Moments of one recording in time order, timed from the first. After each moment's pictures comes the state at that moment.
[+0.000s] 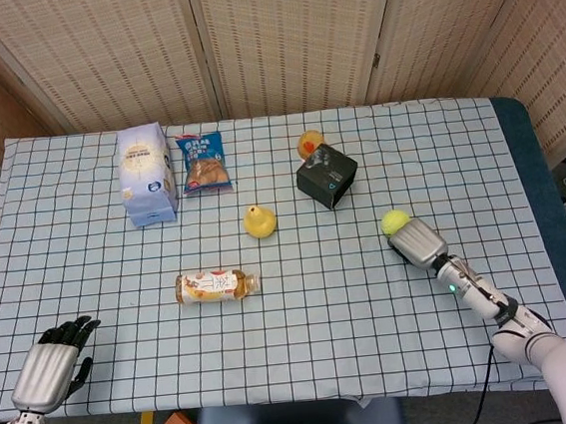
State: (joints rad) left arm -0.15 -1.19 0.05 -1.59 1.57 1.35 0.28; right arm 0.69 -1.71 -0.08 -0.59 -1.65 0.91 0.24
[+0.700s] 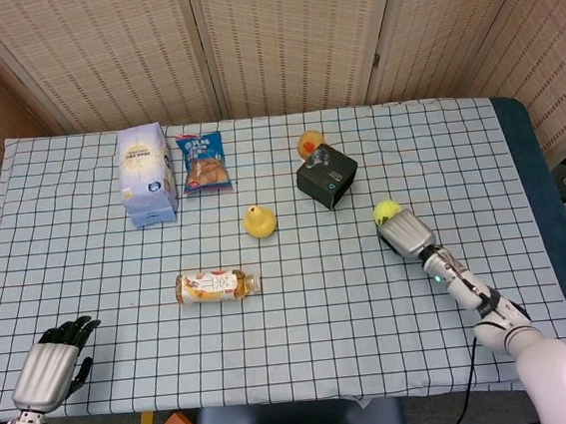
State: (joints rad) left arm -0.16 -1.19 0.05 -1.59 1.56 1.35 0.28; right arm 0.75 -1.80 -0.06 -0.46 -1.63 0.87 0.29
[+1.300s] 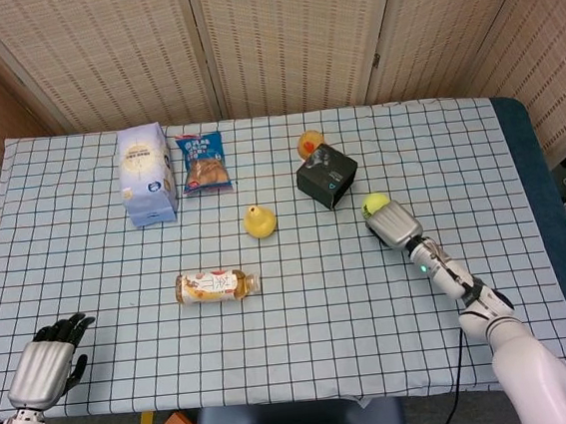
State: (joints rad) left arm -0.16 -1.20 0.04 -1.58 1.53 1.35 0.29; right arm 0.82 -1.87 -0.06 -0.33 -1.64 0.82 0.36
